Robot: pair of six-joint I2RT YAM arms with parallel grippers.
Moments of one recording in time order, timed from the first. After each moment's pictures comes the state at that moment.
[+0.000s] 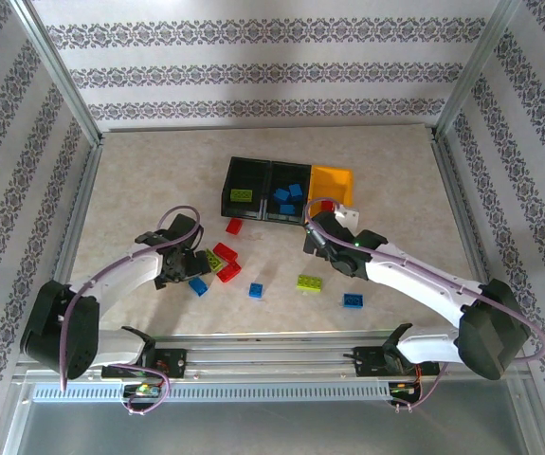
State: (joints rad) left arm -0.37 1.32 0.71 -0.75 -0.10 -0.75; right arm 0.73 1.28 0.85 -0.67 0.45 0.89
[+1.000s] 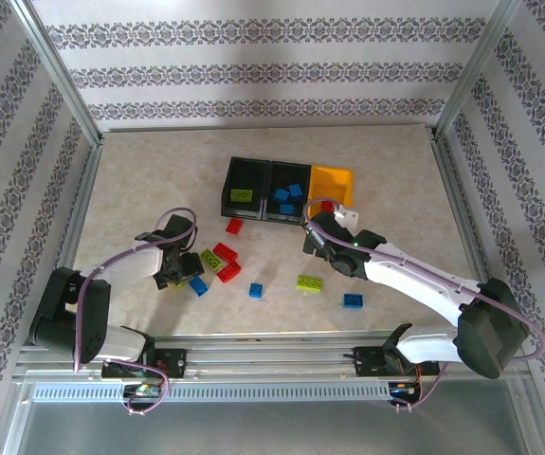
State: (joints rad) left arm -0.29 1.39 0.67 -0.66 -0.07 -0.72; right arm 0.73 1.29 0.85 -0.67 0.45 0.89
